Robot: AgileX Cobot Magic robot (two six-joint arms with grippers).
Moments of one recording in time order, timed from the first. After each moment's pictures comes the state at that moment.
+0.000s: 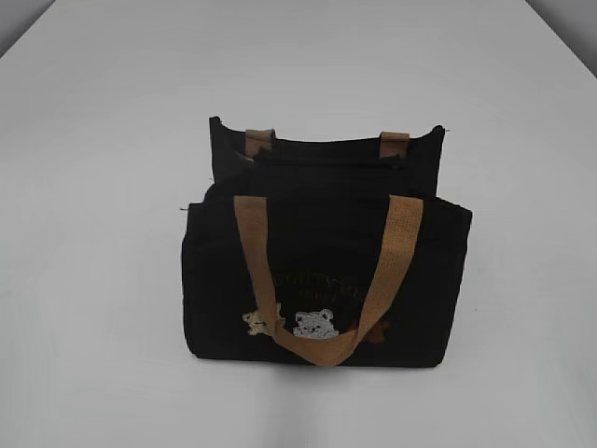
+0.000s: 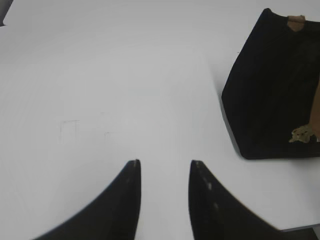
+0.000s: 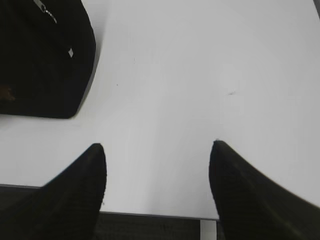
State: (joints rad) left arm -0.04 -0.01 -0.53 -0.18 1.07 0.20; right arm -0.02 0.07 -0.49 0.11 1.09 -0.11
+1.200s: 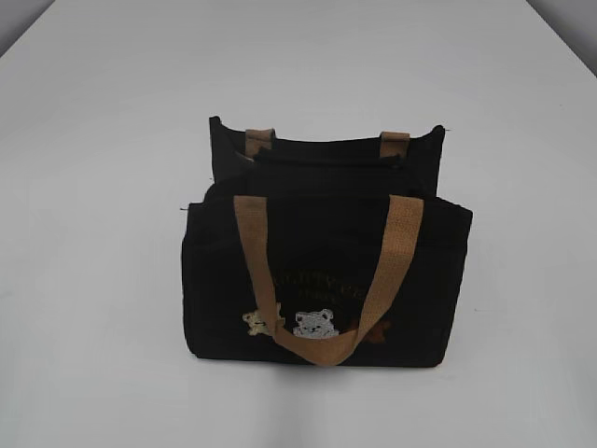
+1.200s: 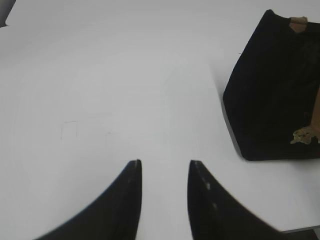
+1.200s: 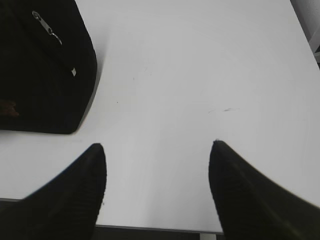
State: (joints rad) left arm -0.04 -0.01 -0.53 -0.18 1.07 0.20; right arm -0.03 -0.01 -0.49 0.12 1.09 -0.11
